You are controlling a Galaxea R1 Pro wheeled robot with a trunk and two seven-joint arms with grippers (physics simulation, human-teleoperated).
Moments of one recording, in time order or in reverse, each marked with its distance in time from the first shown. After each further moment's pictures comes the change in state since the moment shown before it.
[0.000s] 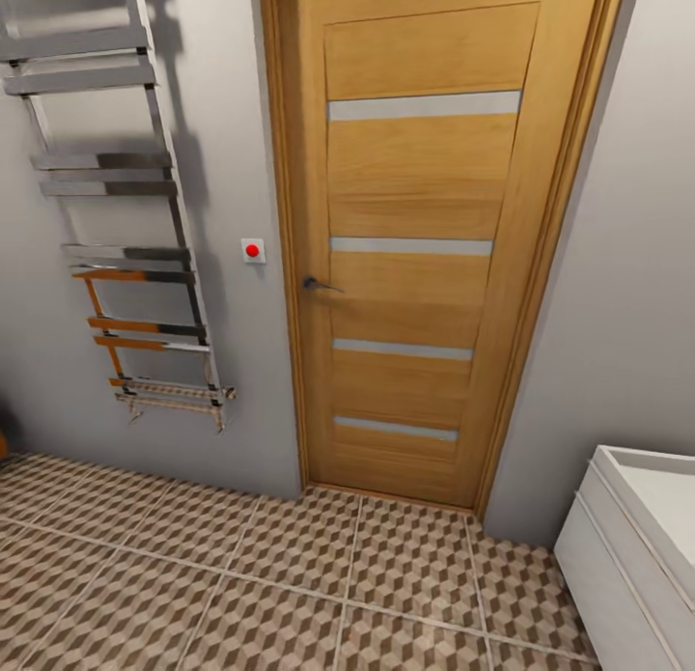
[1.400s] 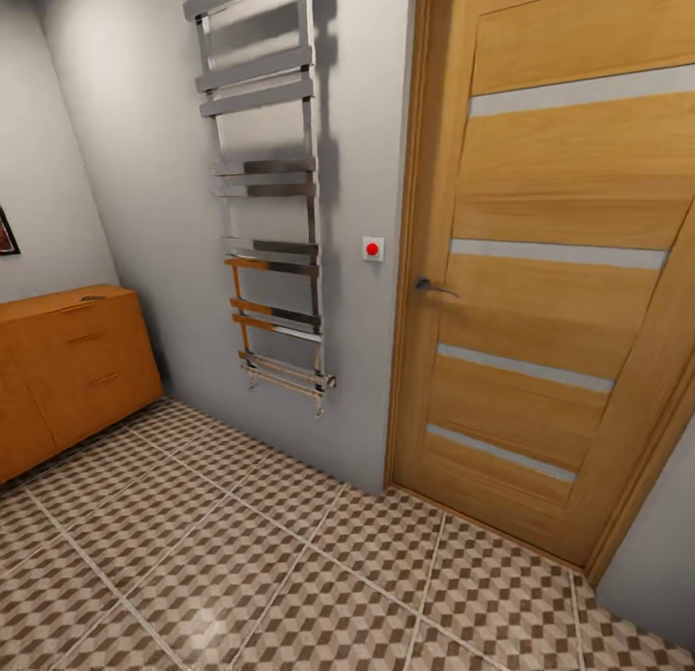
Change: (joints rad) left arm 0.000 0.000 0.001 0.008 0.000 0.000 0.000; right arm 0.000 0.002 0.000 0.000 0.003 0.000 0.000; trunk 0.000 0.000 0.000
